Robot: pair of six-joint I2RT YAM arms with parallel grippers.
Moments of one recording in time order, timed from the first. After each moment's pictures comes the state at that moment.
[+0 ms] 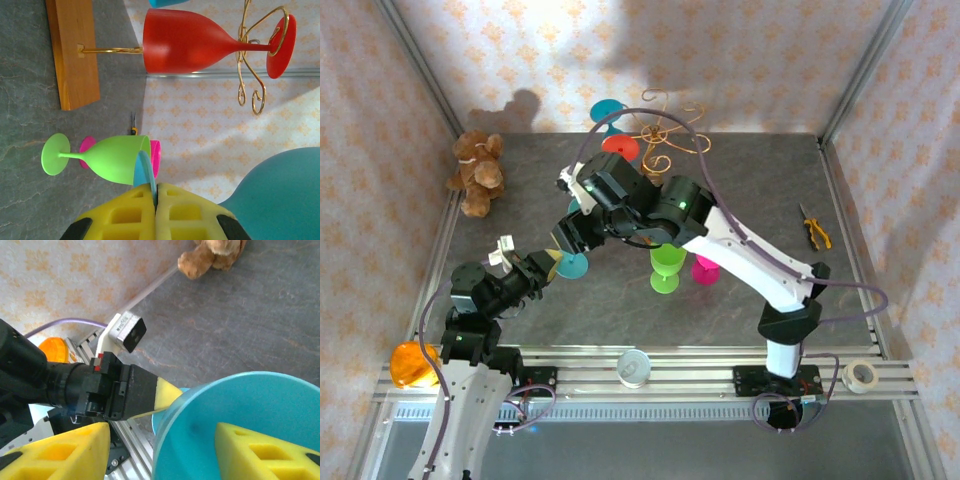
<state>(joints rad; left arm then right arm) 0.01 0.37 0.40 -0.23 0.71 -1.39 1.13 1.85 2.32 -1.17 -0.03 0.33</state>
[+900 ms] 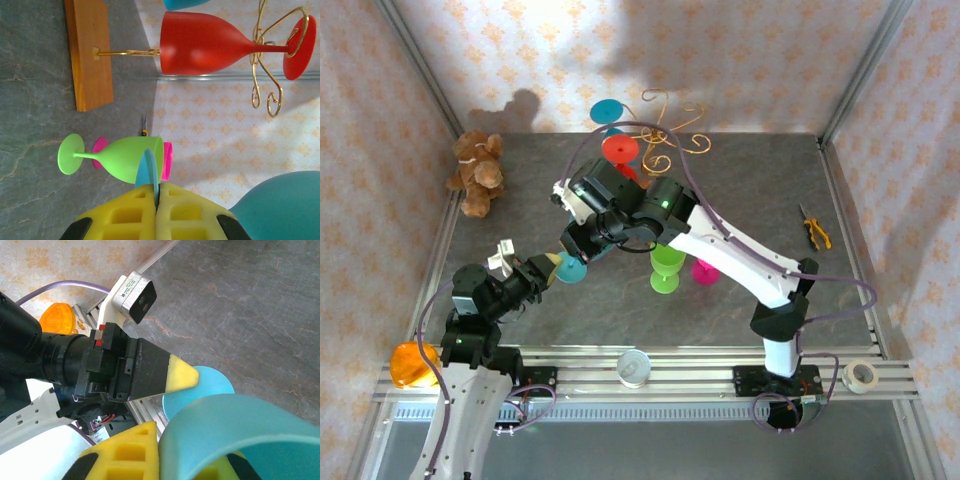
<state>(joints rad) 0.01 0.35 0.39 -0.30 0.68 -1.35 1.12 1.88 2.27 -1.19 -0.16 0.32</state>
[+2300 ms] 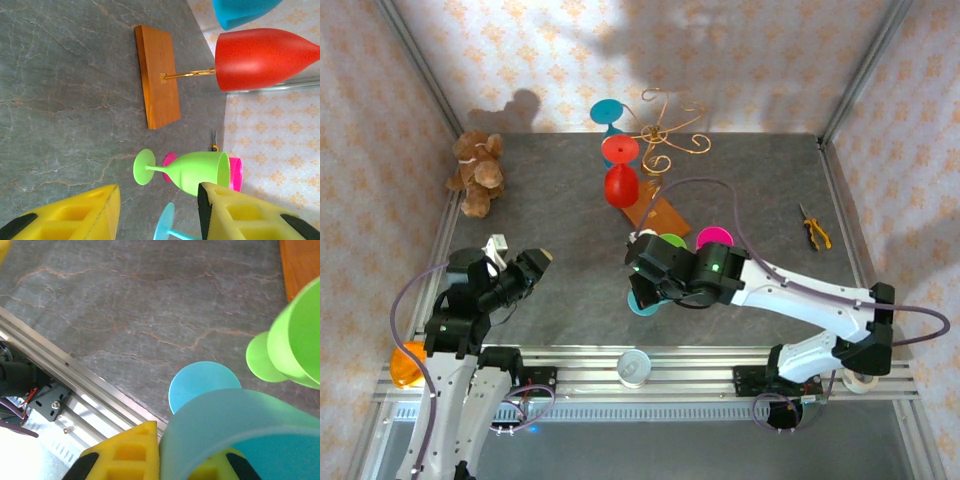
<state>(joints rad) 0.01 0.49 0.65 -0.73 0.48 -0.98 1.21 1.36 1.39 -1.01 0.16 0.69</state>
